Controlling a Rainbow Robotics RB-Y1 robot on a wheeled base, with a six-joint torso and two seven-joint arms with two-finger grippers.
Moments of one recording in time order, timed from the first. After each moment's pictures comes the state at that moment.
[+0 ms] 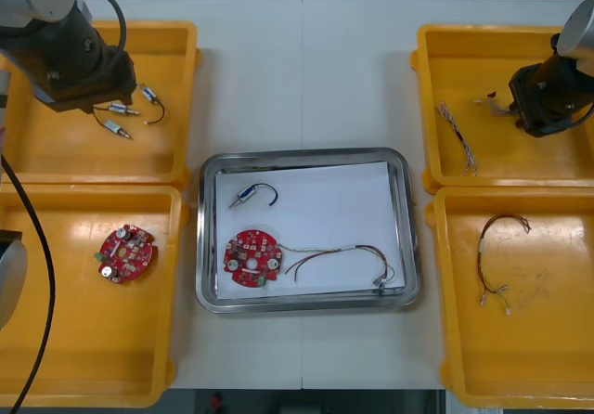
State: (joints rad) right arm -1.28 -0.57 -0.32 -0.11 -0.20 0.91 0.54; left arm -0.84 0.51 0.04 -1.58 0.36 1.91 -1.05
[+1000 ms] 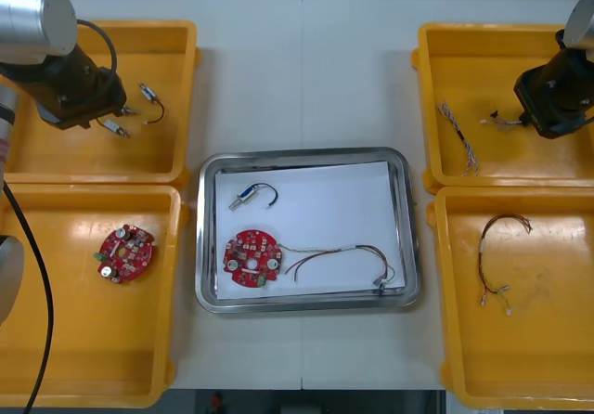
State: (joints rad) right arm -1.21 -0.56 -0.29 -0.33 -0.17 1.15 0.59; left arm -0.84 0.51 0.07 -1.22 0.32 1.57 -1.06
